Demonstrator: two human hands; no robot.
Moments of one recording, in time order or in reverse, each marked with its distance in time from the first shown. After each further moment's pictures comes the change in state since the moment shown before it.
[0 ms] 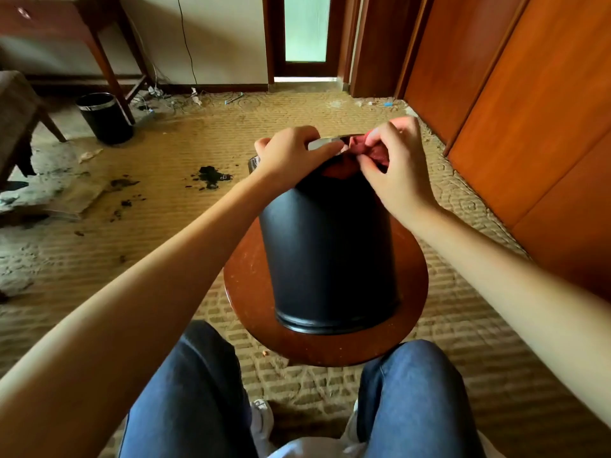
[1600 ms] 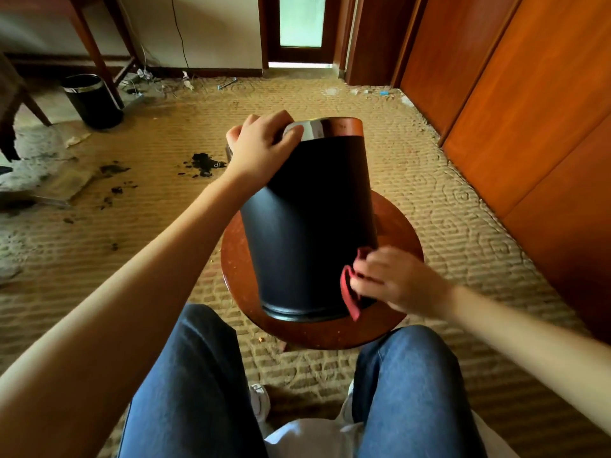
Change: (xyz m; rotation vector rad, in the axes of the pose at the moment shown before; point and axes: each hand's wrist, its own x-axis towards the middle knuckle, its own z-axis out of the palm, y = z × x) left_hand -0.024 -0.040 -0.012 -0.088 0.143 0.082; right_hand -0.135 0.026 -0.023 -0.257 -0.504 -0.838
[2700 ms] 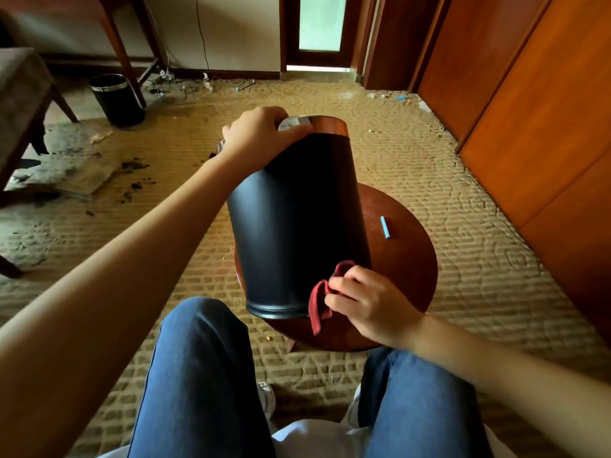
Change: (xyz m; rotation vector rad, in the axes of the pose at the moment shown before) left_hand 0.014 -0.007 -0.030 0.176 -0.137 -0.168; right_hand 0.032 -0.055 0.020 0.179 0.024 0.120
